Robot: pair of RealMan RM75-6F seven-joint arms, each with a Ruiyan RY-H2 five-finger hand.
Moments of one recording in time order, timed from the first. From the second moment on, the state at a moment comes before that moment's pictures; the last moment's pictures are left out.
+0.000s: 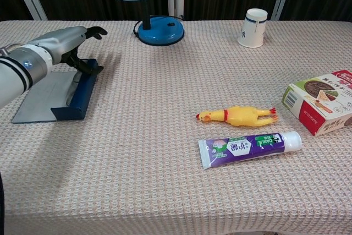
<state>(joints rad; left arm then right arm) -0.72 -1.80 -0.34 -1.15 0.95 0.97 0.37 0.04 -1.12 0.10 -1.54 -1.43 1.48 0.03</state>
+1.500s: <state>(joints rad) -0.67 -1.45 -0.27 -1.30 1.36 0.67 -0.26 0.05 -1.13 0.09 -1.56 -1.43 1.47 0.00</state>
